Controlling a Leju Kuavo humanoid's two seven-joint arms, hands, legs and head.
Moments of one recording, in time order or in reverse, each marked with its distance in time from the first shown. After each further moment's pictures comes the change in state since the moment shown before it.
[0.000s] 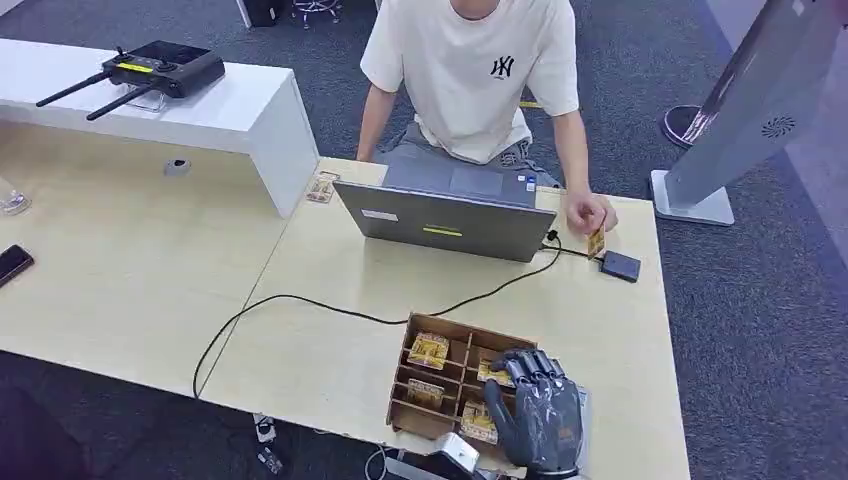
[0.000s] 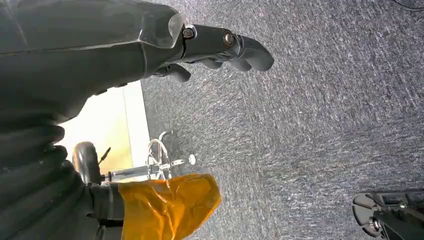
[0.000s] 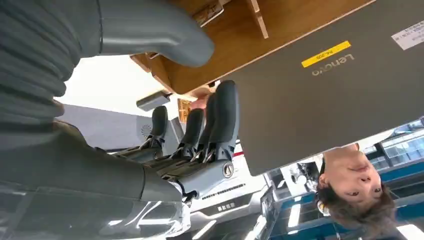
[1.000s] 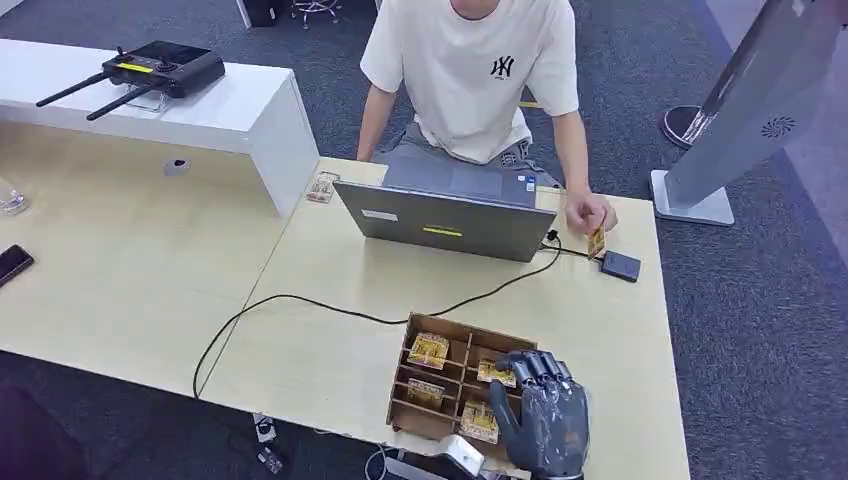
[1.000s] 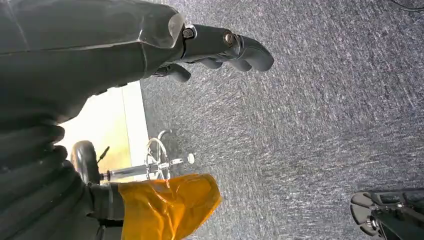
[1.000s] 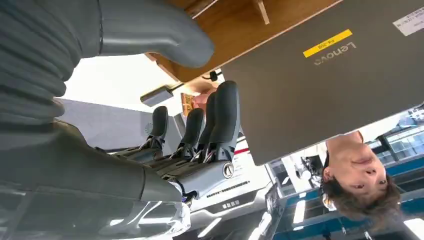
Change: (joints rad) left arm 0.000 0.000 0.000 0.000 0.005 0.000 -0.003; right arm 0.032 -0.001 -0.016 -0.059 0.016 0.018 0.013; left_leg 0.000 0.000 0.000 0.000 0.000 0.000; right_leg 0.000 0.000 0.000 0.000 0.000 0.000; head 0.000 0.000
